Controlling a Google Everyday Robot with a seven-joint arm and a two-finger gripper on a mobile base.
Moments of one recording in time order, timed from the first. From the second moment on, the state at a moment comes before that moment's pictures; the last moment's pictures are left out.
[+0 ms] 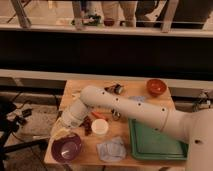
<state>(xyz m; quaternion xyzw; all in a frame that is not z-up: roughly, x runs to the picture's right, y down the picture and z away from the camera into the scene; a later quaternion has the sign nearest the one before) -0.224 0.195 0.625 -0.45 -0.43 0.05 0.78</state>
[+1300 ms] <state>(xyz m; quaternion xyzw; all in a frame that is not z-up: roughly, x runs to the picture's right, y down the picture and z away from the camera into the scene) -0.229 0.223 0.631 -0.49 -0.45 0.06 0.74</state>
